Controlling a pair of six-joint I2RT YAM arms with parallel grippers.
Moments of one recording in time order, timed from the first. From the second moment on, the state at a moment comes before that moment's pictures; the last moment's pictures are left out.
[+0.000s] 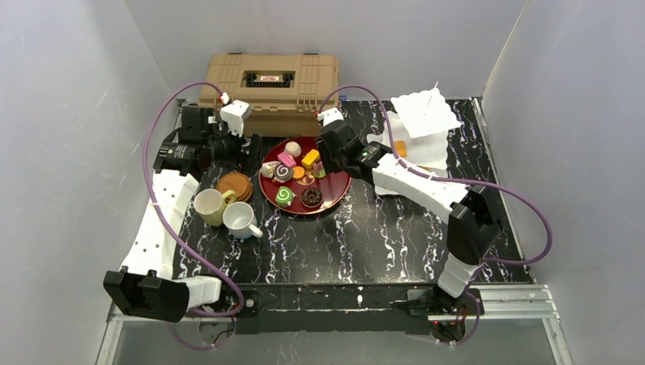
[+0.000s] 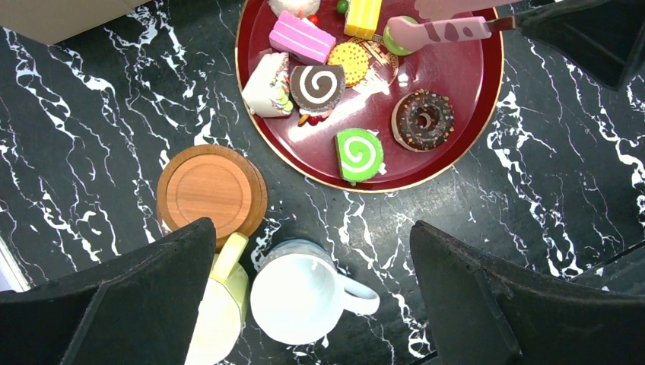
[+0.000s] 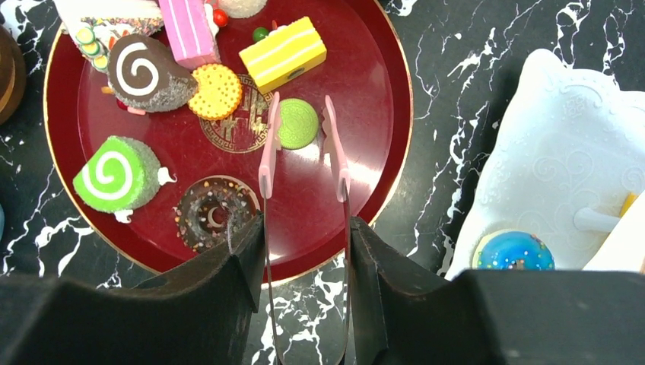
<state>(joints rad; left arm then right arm) -0.14 1.24 1.39 -0.92 0.28 0.18 0.84 1.73 1.48 -0.47 0.33 0.23</state>
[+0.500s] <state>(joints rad) -0.14 1.24 1.39 -0.93 0.28 0.18 0.84 1.70 1.44 -0.47 0.31 0.24</state>
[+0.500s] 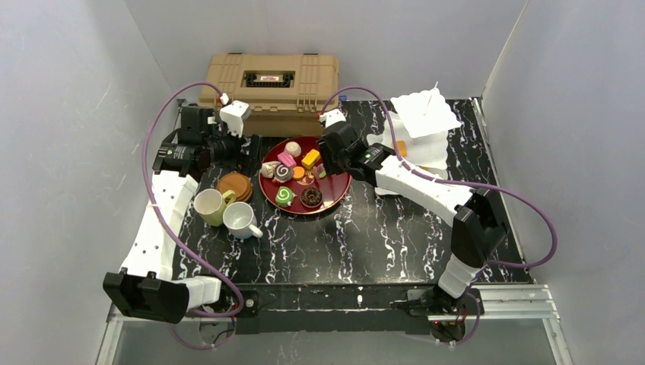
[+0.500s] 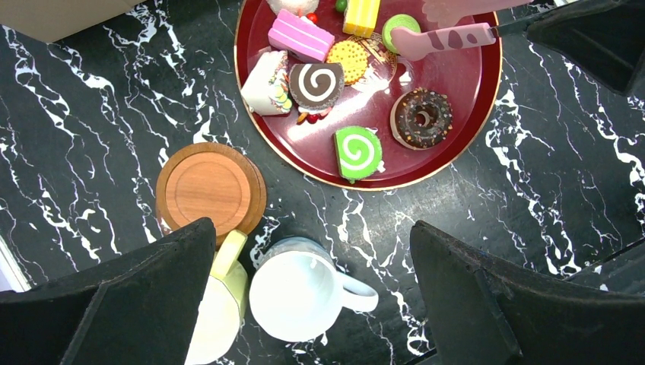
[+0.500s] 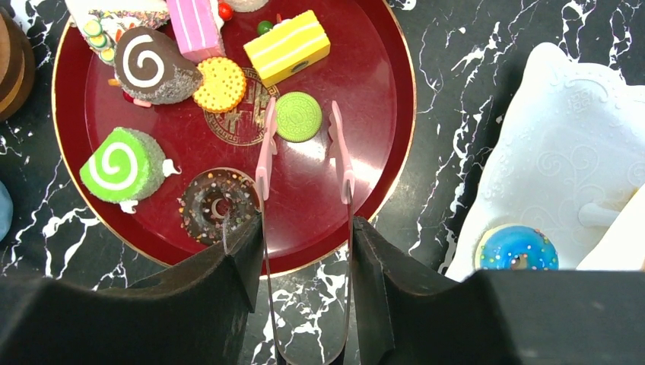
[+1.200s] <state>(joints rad) -0.14 1.24 1.40 -0.93 0.29 0.18 0.83 1.70 1.40 -0.41 0.26 0.24</state>
